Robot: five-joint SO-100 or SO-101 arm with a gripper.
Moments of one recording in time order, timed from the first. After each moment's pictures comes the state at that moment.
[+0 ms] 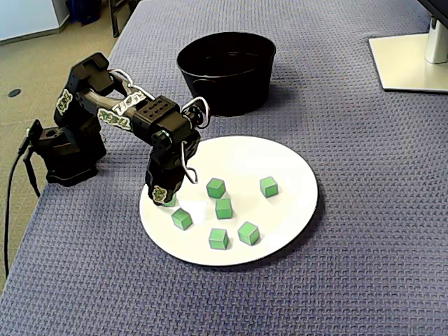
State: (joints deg) arm 36.0 45.4 55.8 102.8 -114.1
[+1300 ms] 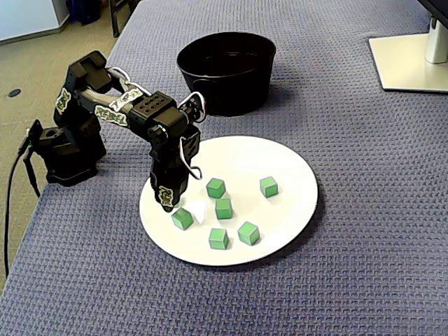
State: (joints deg) arm 36.5 47.1 55.3 94.2 -116.8
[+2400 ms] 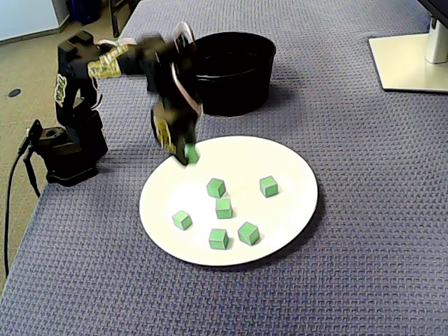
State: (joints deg) arm 27.2 69.0 55.2 94.7 -88.3
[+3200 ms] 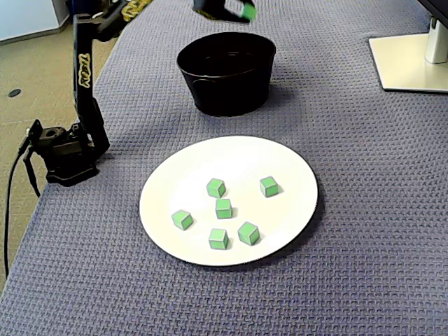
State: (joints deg) arm -27.7 67.4 45.1 65.7 -9.8
